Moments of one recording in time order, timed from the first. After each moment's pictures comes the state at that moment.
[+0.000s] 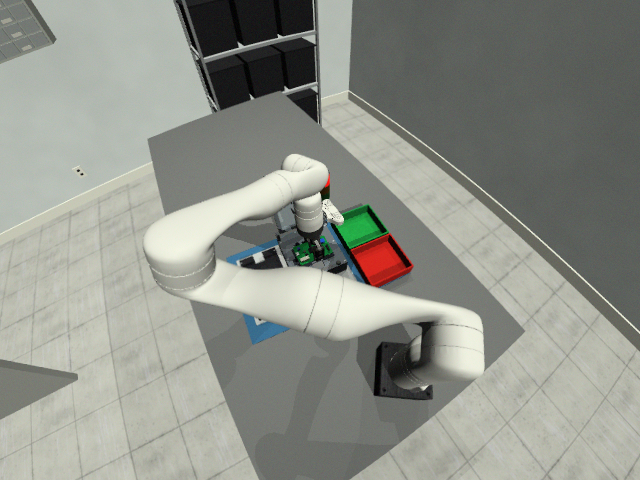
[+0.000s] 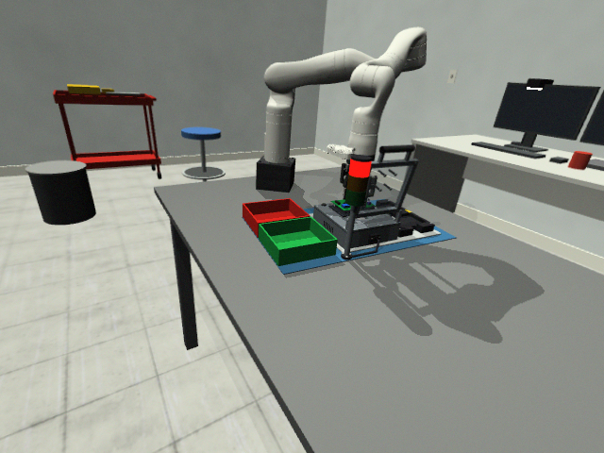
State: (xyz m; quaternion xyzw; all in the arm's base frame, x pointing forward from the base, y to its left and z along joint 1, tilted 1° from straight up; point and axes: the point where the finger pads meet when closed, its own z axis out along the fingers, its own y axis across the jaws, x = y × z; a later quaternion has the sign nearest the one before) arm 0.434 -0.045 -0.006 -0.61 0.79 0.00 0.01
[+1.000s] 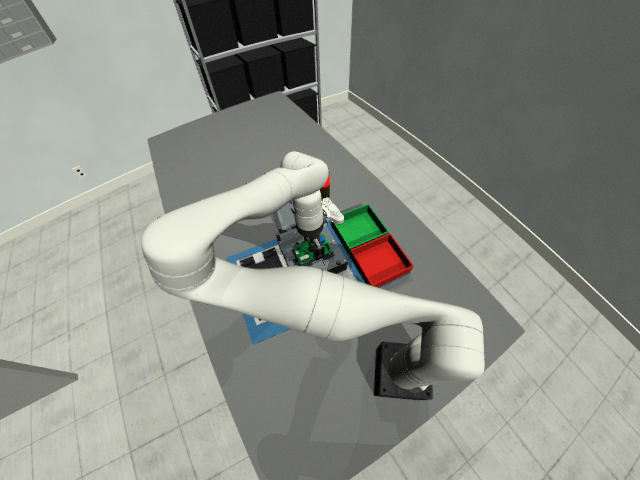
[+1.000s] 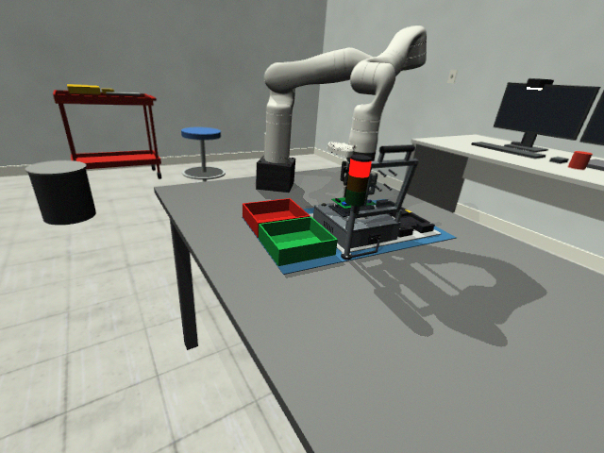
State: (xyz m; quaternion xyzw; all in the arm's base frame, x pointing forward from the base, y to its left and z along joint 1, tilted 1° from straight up) arm 0.434 -0.045 0.000 -0.61 0.79 0.00 0.01
